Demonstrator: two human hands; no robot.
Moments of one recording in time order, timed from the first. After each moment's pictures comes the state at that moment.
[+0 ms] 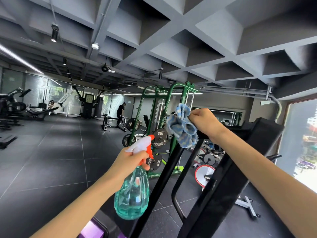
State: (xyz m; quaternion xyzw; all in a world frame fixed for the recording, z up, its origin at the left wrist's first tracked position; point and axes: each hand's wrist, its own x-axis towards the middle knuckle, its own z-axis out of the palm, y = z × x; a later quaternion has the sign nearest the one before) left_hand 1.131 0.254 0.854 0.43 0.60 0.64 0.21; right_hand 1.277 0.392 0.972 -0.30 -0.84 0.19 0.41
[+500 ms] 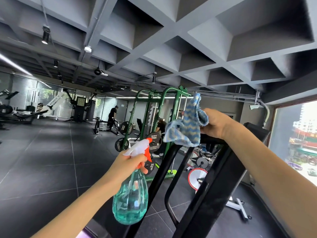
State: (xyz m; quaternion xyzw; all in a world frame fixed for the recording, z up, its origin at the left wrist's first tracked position) left_hand 1.141 0.260 0.860 0.45 0.59 0.64 0.21; right_hand 1.308 0.387 1.003 -0.24 -0.72 0.53 0.38
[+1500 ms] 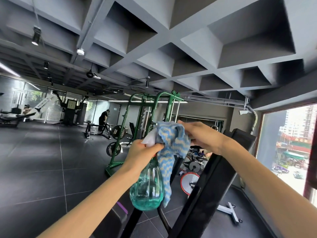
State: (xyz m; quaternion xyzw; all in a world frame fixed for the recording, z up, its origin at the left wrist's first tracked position) left_hand 1.174 0.285 0.898 0.43 0.51 0.71 0.22; right_hand 1.317 0.377 0.982 -0.26 -0.84 0.38 0.30
